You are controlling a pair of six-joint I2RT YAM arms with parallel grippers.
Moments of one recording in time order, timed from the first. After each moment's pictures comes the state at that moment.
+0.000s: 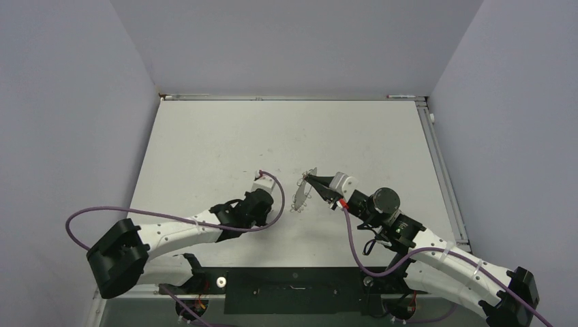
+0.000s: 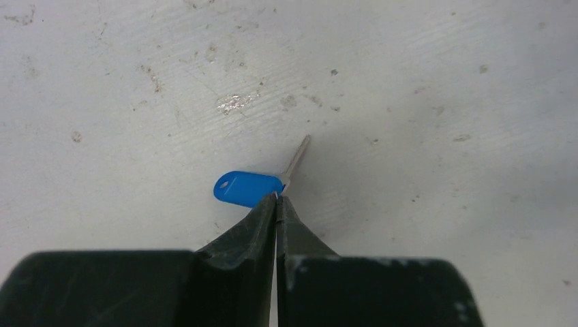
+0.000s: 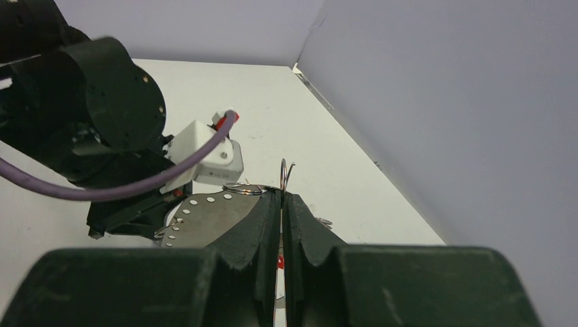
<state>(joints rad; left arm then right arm) -0.97 1.28 0.59 -0.21 -0.43 -0.48 0.88 0.78 0.51 0.39 -0.17 -0.36</state>
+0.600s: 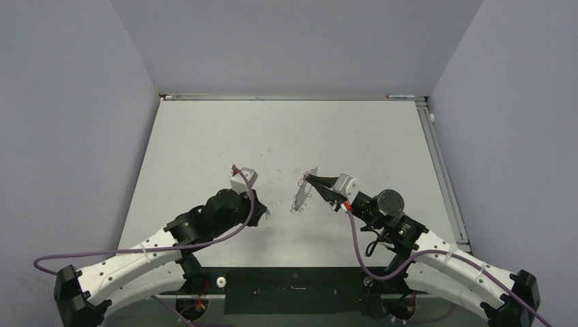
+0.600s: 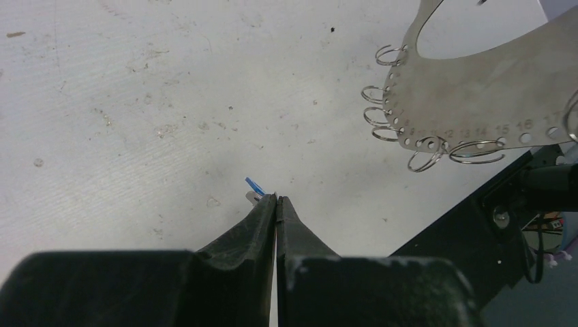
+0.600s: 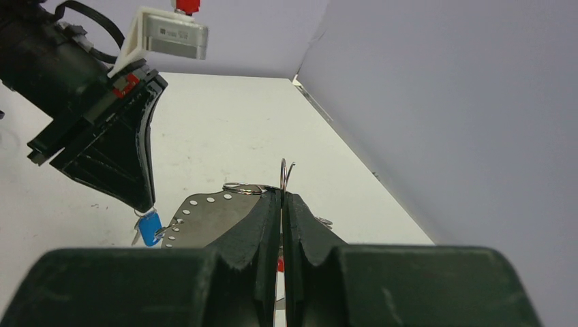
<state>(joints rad) -0.95 0.80 0.57 -0.29 -0.23 -0.54 0.89 0.75 0.51 0.39 -0.18 -0.36</state>
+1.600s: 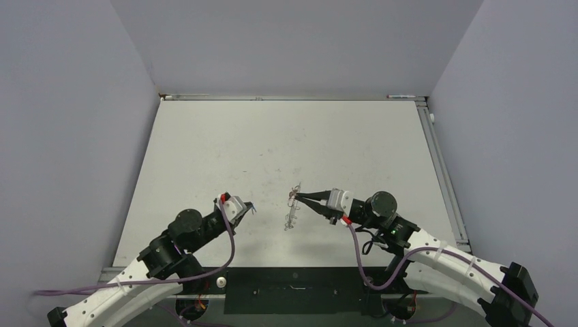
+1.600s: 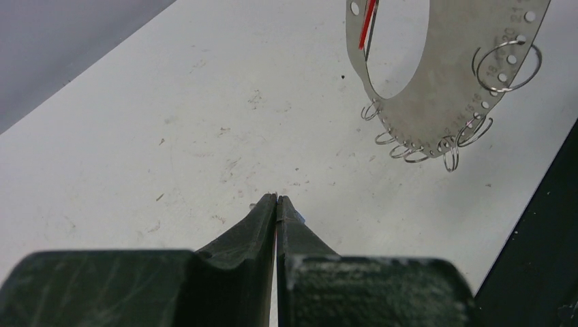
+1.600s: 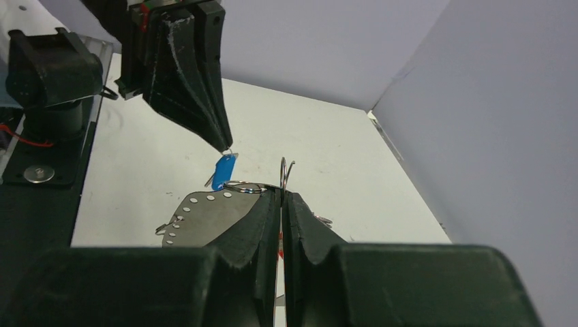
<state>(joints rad) -0.90 0.35 0.41 -0.23 -0.08 0.14 0.89 0.80 0.49 0.45 -0.44 -0.36</state>
